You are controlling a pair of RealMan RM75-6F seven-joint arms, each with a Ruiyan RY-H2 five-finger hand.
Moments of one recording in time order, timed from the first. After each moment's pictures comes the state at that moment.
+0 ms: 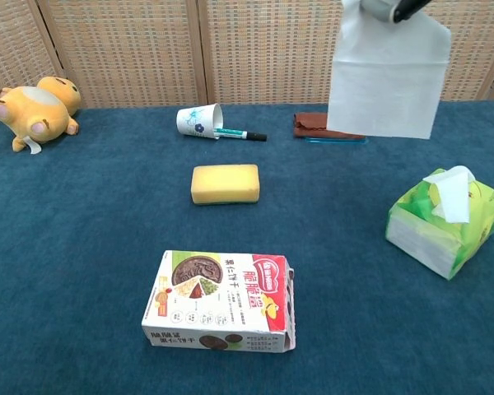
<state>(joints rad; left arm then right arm) -0.14 -1.03 -0.07 -1.64 1.39 1.37 -0.03 0.83 -1.23 0.32 -1.45 -1.48 1.01 0.02</state>
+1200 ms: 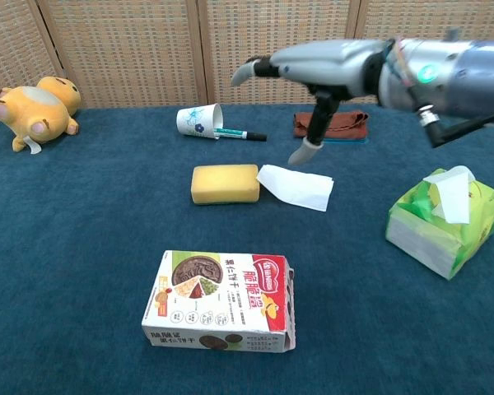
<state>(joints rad) -0.17 -1.02 -0.08 -1.62 1.36 1.30 -0.11 0.96 -1.42 0.26 -1.56 -1.14 0.83 -0.37</state>
